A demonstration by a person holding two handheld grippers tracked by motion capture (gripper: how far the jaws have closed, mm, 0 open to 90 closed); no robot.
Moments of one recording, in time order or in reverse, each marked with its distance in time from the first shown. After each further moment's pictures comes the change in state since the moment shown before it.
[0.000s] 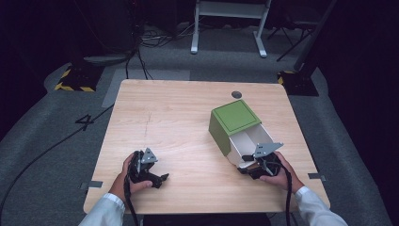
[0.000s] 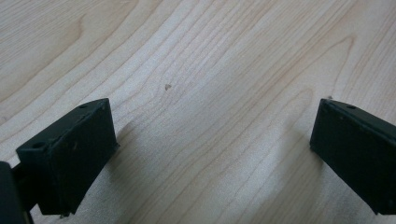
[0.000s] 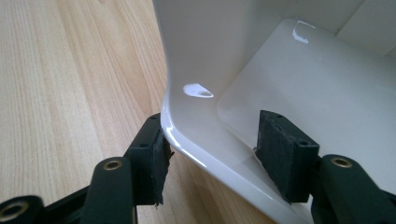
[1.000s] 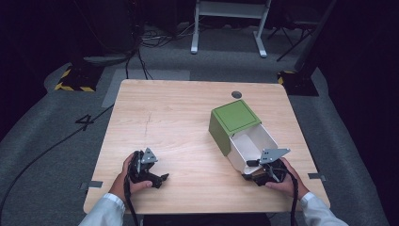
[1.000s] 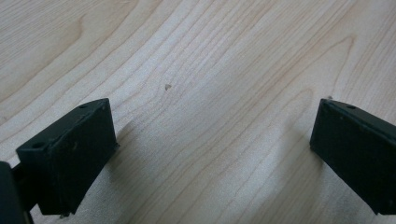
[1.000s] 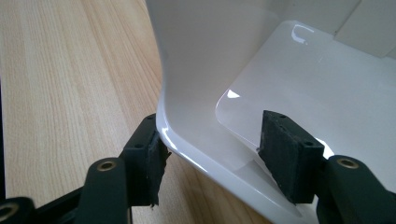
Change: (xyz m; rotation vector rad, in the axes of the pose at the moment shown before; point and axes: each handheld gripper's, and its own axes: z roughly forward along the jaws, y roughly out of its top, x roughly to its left) left arm 0.000 0.000 0.000 0.000 0.001 -0.001; right arm 0.010 -0.016 -0.012 -0.013 0.021 0.015
